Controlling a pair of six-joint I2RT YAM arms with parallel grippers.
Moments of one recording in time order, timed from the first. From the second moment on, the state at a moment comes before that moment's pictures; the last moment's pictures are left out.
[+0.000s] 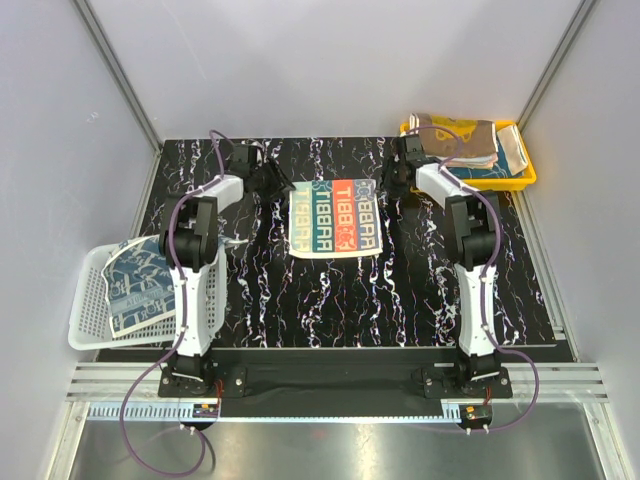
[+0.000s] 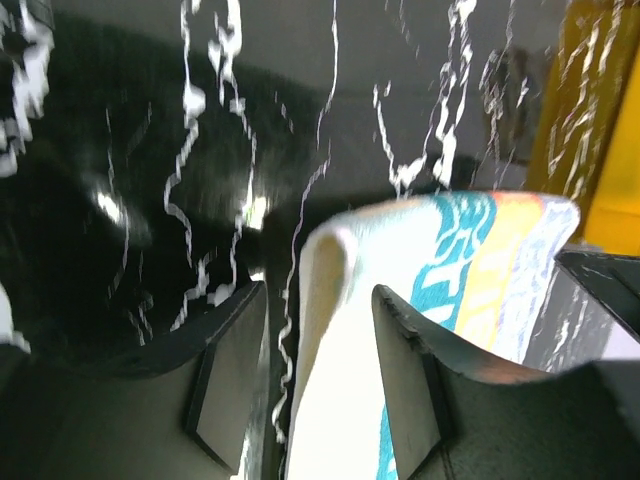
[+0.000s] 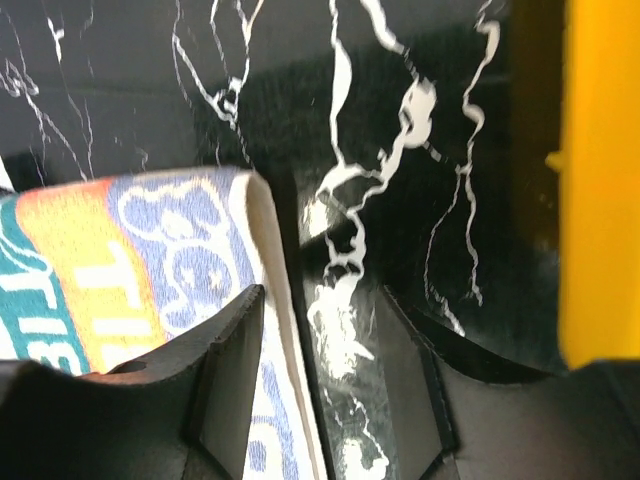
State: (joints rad) left arm -0.16 2.29 1.67 -0.16 0.37 -0.69; right arm 0.22 2.33 1.85 -0.41 -0.09 0.46
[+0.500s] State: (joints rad) left arm -0.33 2.05 1.38 -0.26 0.06 -0.71; right arm 0.38 2.08 1.44 -0.34 0.05 0.48
